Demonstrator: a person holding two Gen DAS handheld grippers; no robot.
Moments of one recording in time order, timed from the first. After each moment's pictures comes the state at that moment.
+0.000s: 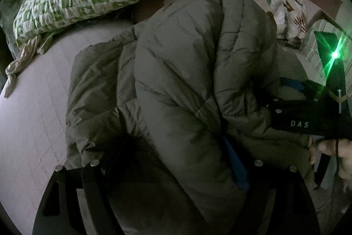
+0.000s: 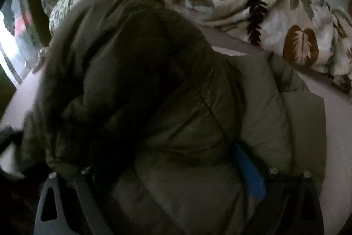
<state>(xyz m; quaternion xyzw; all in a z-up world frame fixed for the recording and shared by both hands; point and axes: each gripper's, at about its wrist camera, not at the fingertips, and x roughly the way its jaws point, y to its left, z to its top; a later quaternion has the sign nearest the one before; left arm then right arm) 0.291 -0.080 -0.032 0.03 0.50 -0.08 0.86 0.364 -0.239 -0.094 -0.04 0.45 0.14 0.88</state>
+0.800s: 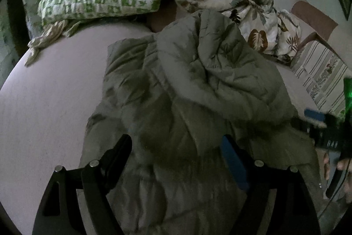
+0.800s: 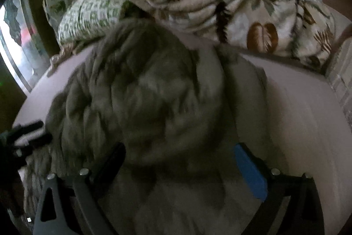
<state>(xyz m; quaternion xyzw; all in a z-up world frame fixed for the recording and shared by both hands) 0.197 -0.052 0.022 -0.05 0.48 -0.07 0.87 0.245 -0.303 -0.031 -0.01 0.47 0.12 0.88</state>
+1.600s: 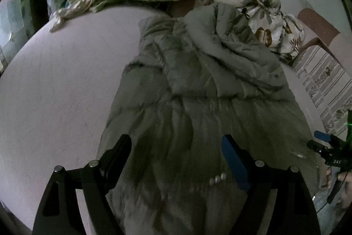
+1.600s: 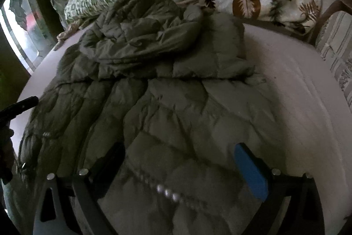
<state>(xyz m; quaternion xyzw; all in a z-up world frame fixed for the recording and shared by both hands) 0.111 -0.008 0.016 -0.08 0.50 -0.05 0.86 0.127 -0.353 -0.045 0.00 0.50 0.13 0.86</state>
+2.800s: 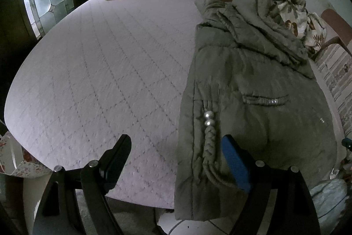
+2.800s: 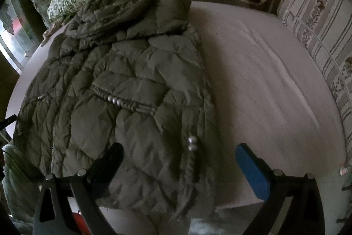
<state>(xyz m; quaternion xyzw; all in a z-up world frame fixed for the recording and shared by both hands) 0.000 0.071 0.012 -0.07 0.53 0.04 0.84 0.030 -0.446 -0.041 0.01 0.54 0.06 0.84</state>
